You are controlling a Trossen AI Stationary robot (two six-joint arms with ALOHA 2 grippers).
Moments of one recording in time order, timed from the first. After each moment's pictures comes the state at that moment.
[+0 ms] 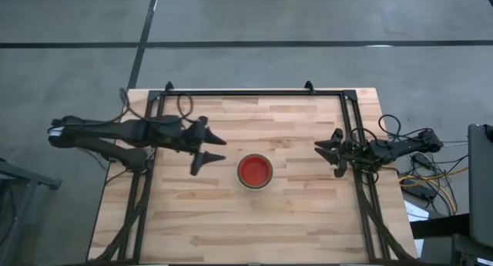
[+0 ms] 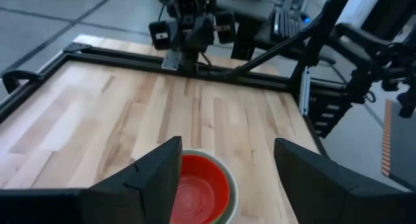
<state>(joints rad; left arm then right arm) -0.06 0.99 0.94 -0.23 0.02 -0.20 0.29 0.01 0.01 0.11 0.50 0.36</state>
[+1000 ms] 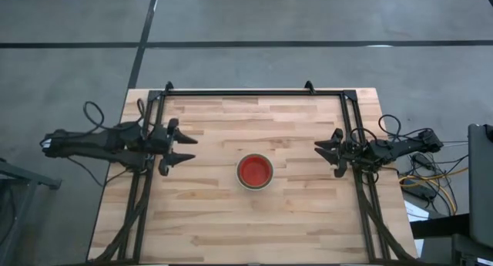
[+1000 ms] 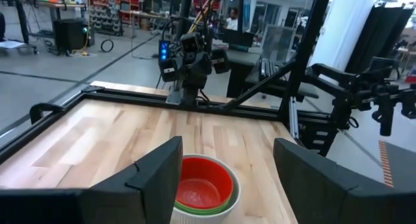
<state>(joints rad) -0.06 0.41 0.48 -0.09 0.00 -0.16 0.29 0.01 0.01 0.11 0.50 0.36</state>
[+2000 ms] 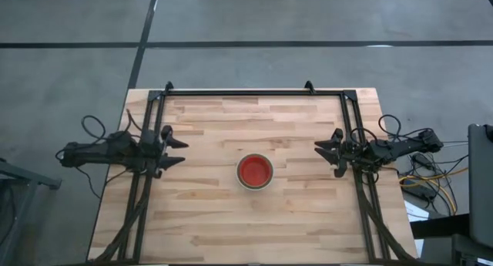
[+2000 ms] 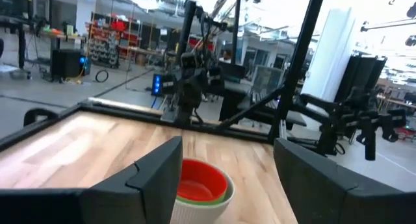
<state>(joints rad) -0.05 0.01 0.16 -0.05 0.00 -0.22 0.29 0.01 0.01 0.11 0.50 0.36</state>
